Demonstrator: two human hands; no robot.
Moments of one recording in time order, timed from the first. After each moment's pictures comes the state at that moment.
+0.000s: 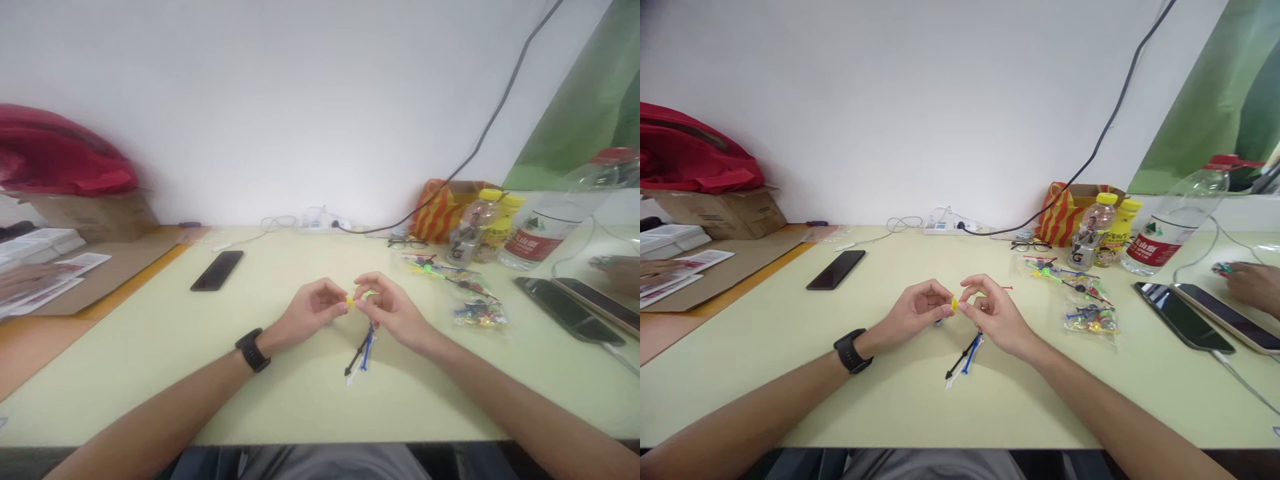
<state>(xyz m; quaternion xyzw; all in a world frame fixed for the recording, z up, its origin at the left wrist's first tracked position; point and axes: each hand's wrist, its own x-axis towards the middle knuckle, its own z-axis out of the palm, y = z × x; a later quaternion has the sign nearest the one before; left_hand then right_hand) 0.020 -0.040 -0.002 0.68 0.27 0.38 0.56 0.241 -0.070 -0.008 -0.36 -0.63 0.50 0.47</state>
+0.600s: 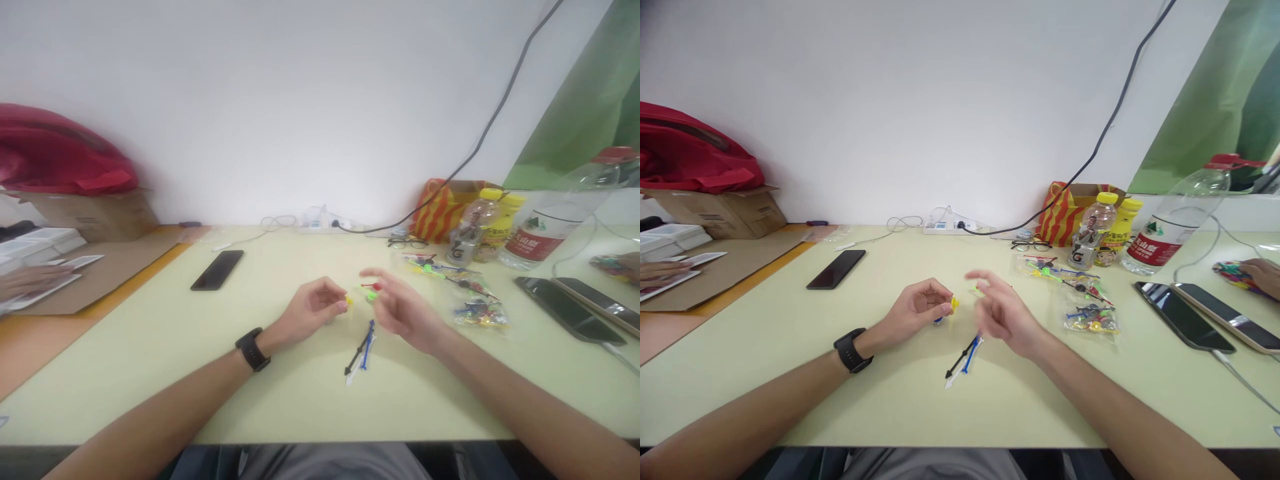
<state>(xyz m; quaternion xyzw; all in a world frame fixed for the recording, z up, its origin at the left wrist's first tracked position) 0.018 -0.038 -0.007 0.68 0.27 0.39 0.55 0.253 -0.076 0.009 -0.31 -0.54 0.62 0.47</state>
